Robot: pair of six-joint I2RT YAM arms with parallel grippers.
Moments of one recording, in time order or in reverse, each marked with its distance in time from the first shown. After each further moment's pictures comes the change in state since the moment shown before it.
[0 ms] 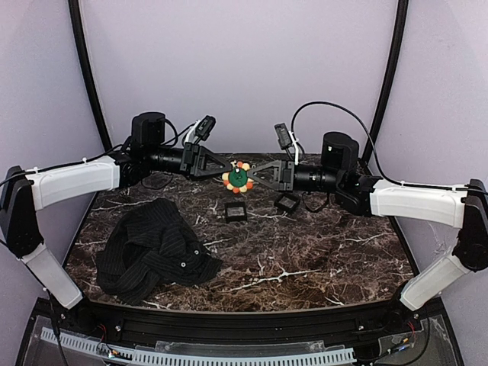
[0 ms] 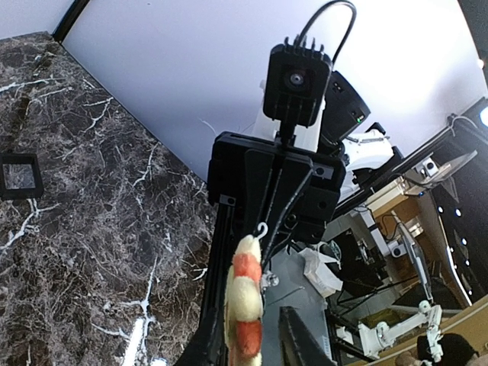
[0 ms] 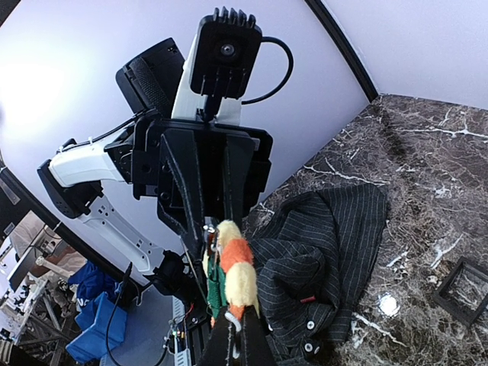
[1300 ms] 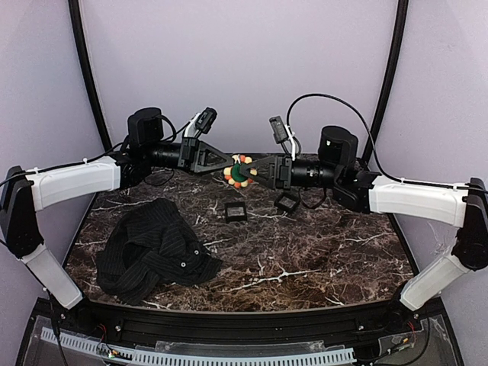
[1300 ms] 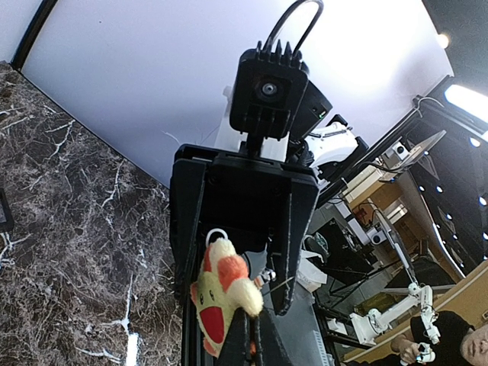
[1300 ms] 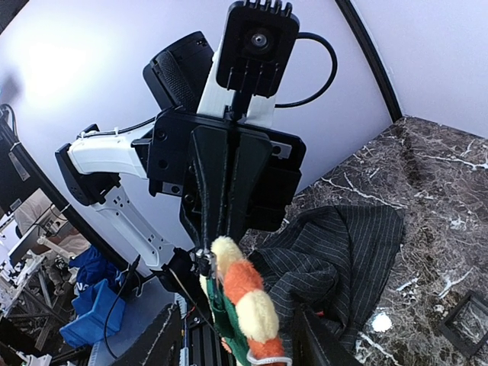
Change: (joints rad) left arm -0.014 0.000 0.003 0.160 0.072 -0.070; right arm 0.029 0.010 0.057 0.001 -0.036 -0.071
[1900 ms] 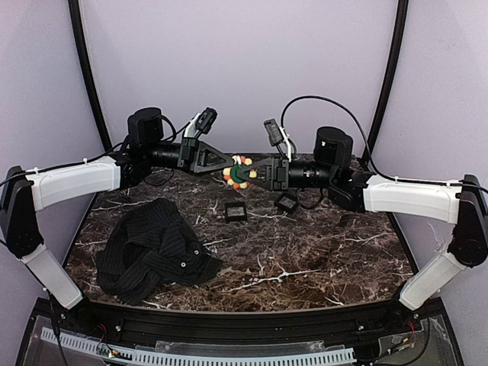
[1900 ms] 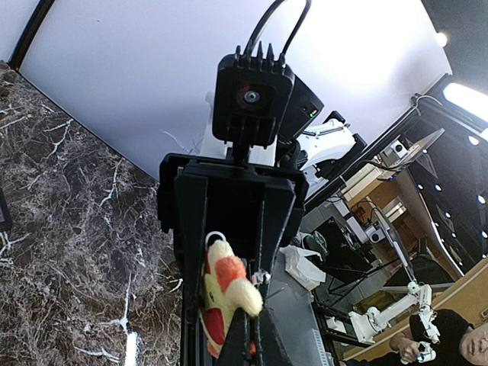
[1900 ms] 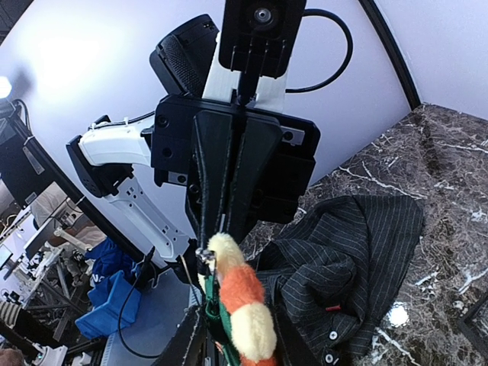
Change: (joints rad) left arm -0.003 0.000 0.000 0.000 0.010 0.000; right arm 0.000 0.042 0.015 0.021 -0.059 0.035
